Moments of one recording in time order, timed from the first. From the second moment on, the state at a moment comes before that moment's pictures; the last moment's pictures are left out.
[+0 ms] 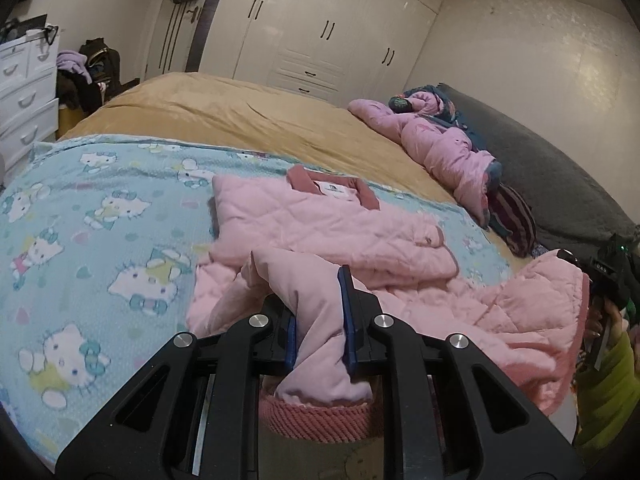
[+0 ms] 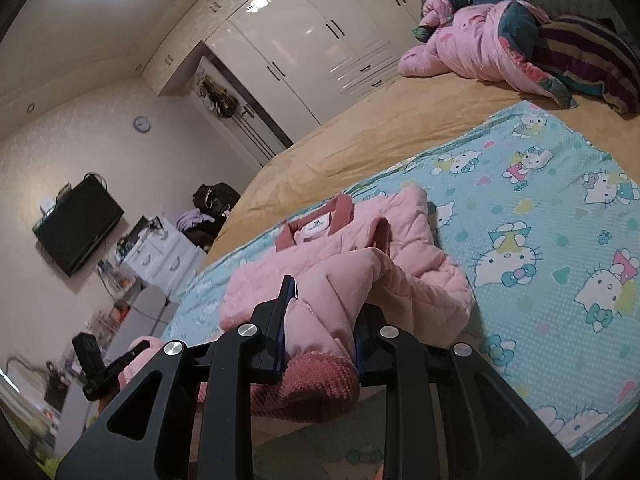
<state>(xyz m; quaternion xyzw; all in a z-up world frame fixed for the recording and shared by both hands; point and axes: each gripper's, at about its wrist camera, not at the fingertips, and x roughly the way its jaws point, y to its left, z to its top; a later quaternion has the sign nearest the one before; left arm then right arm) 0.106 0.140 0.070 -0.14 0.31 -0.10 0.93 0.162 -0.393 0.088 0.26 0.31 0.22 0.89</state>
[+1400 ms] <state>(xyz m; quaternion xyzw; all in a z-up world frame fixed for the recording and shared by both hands) 0.280 0.176 0.029 -0.17 0.33 -0.06 0.93 0.332 -0.362 0.057 0.24 0.37 0.10 0.89</state>
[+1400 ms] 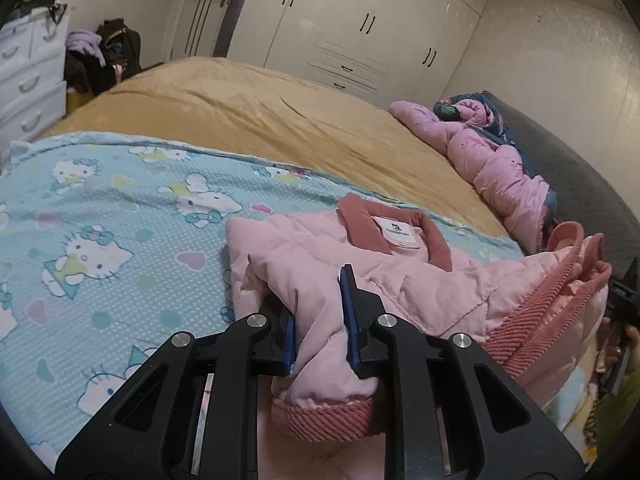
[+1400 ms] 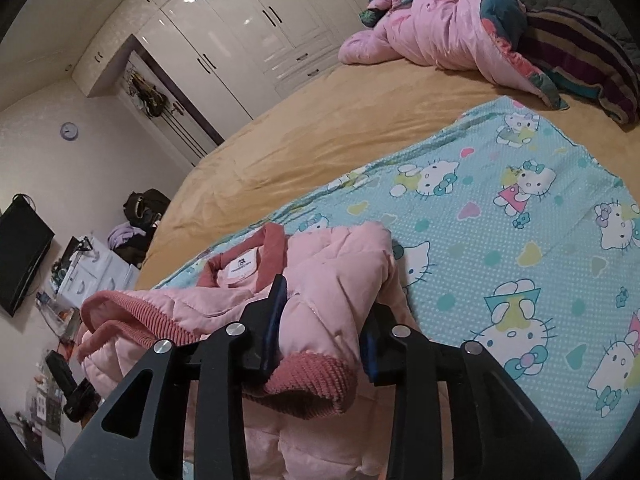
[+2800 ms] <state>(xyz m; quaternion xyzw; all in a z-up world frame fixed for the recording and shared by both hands) 0.261 0.189 0.059 -0.23 0.26 -0.13 0.93 0.341 -0.213 -0.014 0.03 0.44 0.19 0.88</state>
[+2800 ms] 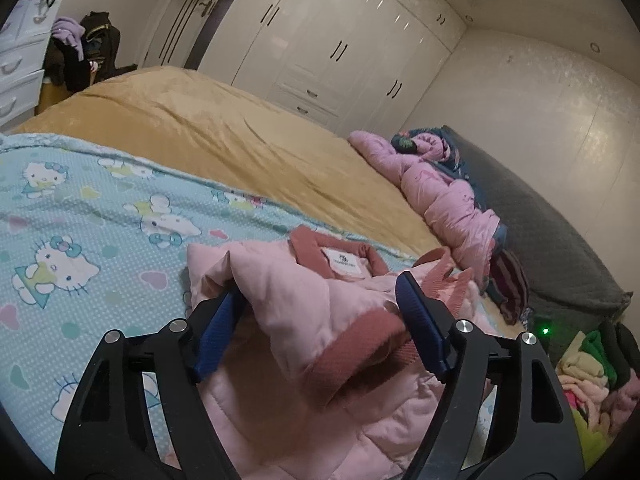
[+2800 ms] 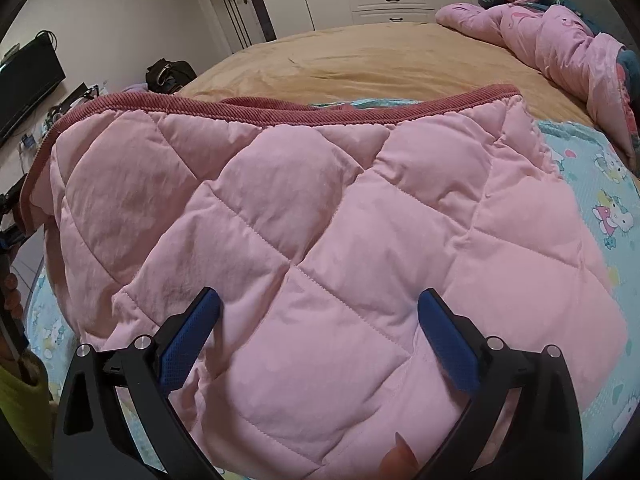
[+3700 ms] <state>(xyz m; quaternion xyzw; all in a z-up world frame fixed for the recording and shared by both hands) 0.302 0.181 -0.024 -0.08 0.40 -0.07 0.91 0.410 -0.299 -0.025 -0.01 0.41 0.07 0.91</state>
